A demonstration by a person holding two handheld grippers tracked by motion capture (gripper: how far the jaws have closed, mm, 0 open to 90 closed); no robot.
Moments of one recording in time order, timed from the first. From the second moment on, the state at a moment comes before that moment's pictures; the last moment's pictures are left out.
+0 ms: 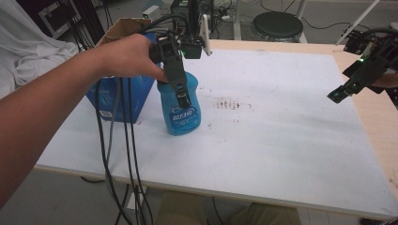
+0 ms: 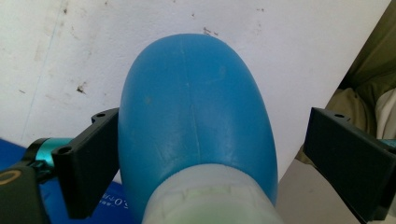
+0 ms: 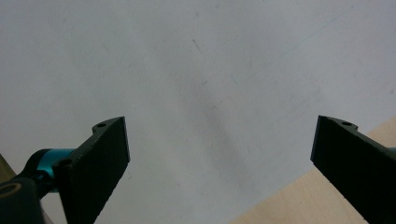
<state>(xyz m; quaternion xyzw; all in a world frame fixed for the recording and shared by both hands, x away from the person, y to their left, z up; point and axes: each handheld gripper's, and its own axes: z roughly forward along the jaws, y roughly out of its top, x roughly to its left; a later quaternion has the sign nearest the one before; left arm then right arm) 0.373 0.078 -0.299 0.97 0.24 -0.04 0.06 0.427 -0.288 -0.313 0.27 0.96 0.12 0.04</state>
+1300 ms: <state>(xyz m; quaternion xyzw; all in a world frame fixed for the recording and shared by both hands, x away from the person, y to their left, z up) 0.377 0.084 -0.297 0.96 0.26 -0.03 0.07 0.427 -0.285 -0.315 0.26 0.96 0.12 0.04</state>
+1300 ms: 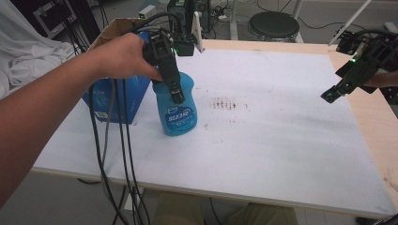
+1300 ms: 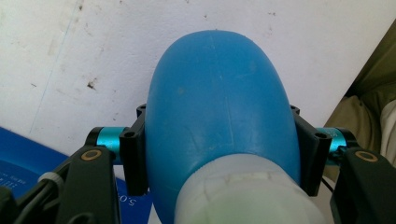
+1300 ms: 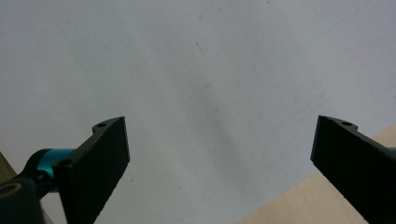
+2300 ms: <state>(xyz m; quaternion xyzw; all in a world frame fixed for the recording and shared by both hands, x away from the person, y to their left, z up) 0.354 0.104 -0.167 0.93 0.35 0.02 0.09 0.427 -0.287 -0.314 0.26 0.96 0.13 0.03</state>
